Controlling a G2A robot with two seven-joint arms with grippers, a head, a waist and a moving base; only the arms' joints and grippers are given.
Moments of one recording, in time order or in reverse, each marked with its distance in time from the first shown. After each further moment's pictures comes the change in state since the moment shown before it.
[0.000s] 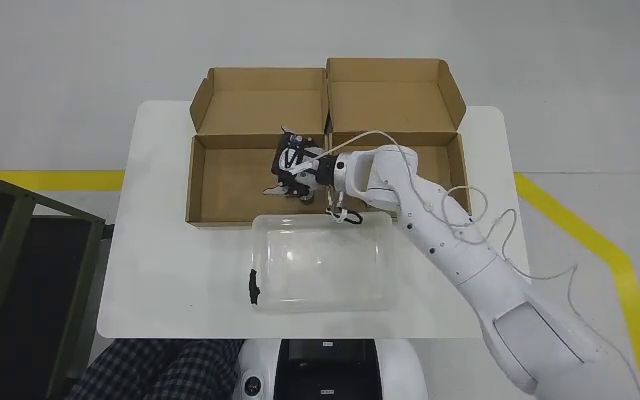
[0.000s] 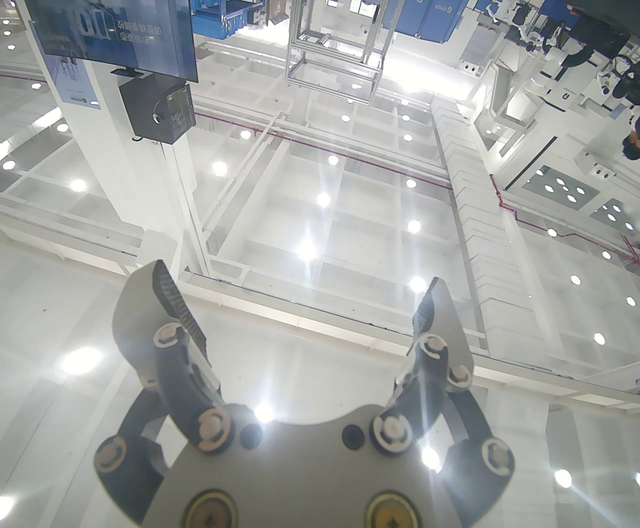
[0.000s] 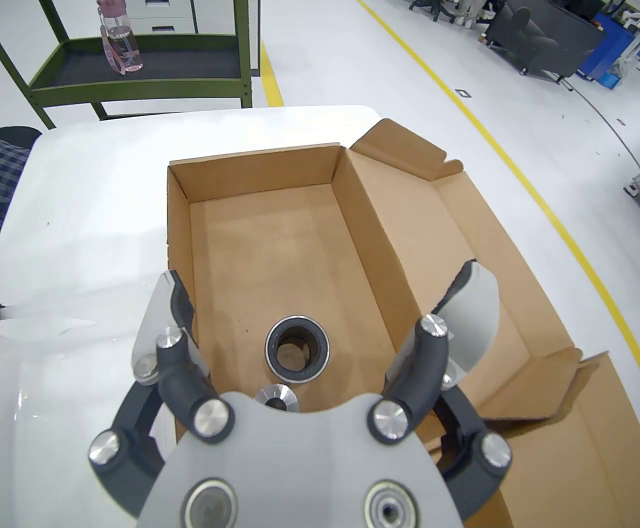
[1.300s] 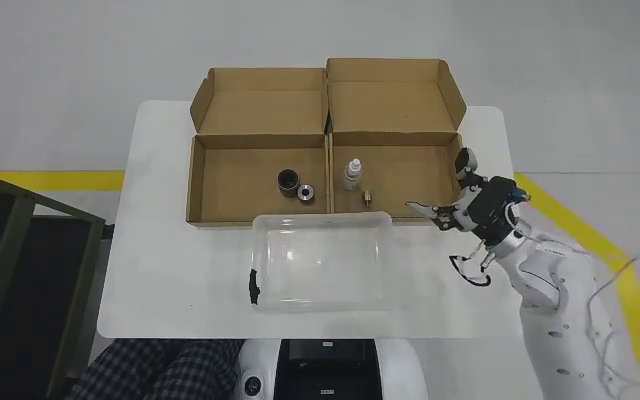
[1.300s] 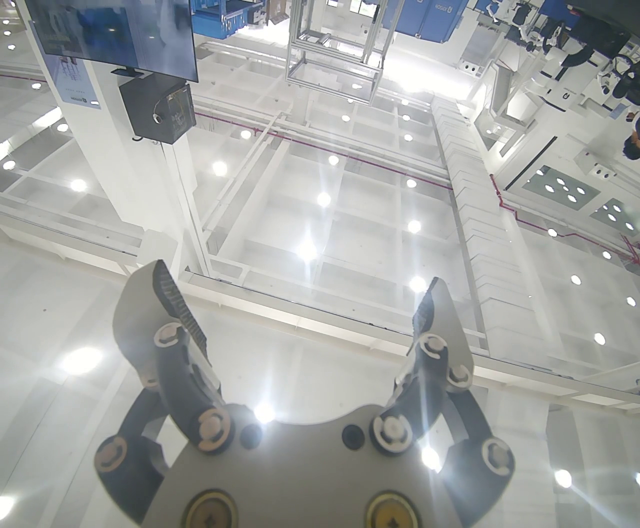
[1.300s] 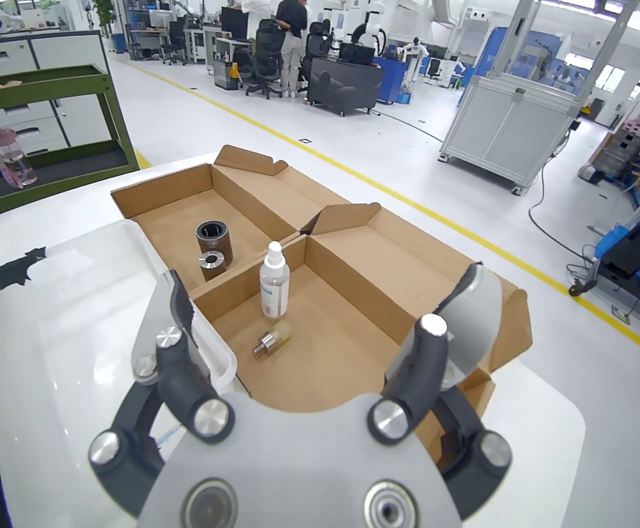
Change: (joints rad) left arm 0.000 0.000 0.000 0.000 0.000 0.000 0.000; right arm -0.829 0.206 0.866 -0.629 -0.053 -0.097 -0.188
